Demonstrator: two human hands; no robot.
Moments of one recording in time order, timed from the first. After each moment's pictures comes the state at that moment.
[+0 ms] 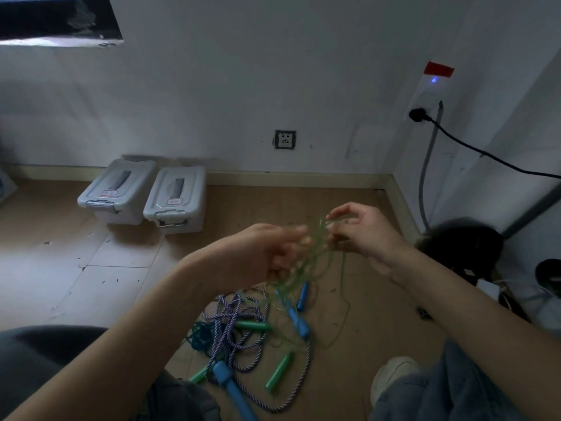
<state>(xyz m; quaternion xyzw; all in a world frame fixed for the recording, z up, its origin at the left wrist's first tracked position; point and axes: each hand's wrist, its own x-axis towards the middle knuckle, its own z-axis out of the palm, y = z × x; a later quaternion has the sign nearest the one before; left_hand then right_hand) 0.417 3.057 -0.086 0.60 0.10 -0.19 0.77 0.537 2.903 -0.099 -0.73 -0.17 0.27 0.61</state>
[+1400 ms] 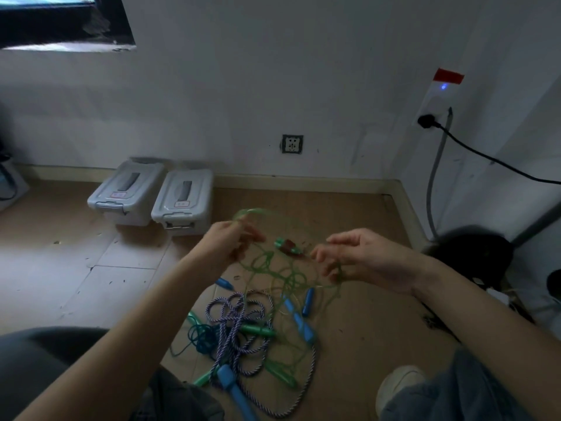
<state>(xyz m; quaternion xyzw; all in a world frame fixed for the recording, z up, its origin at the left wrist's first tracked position) 0.422 3.102 -0.122 0.66 0.29 0.06 0.69 0.535 2.896 -0.101 -0.65 -0.28 0.50 0.50</state>
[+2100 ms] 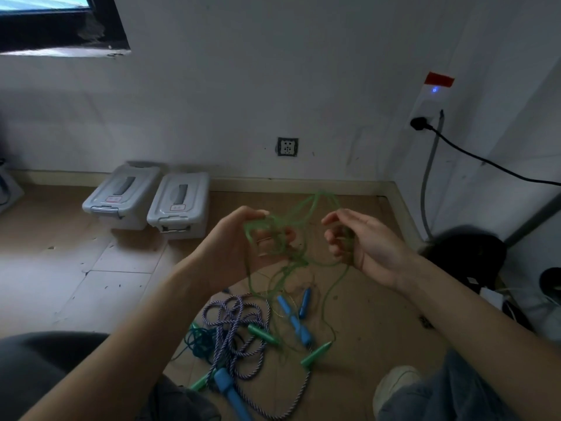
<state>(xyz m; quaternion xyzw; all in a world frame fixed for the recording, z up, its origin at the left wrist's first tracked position) 0.417 3.079 -0.093 0.43 0.12 -0.04 0.90 0.536 2.902 -0.100 -0.59 -0.13 0.39 0.70</state>
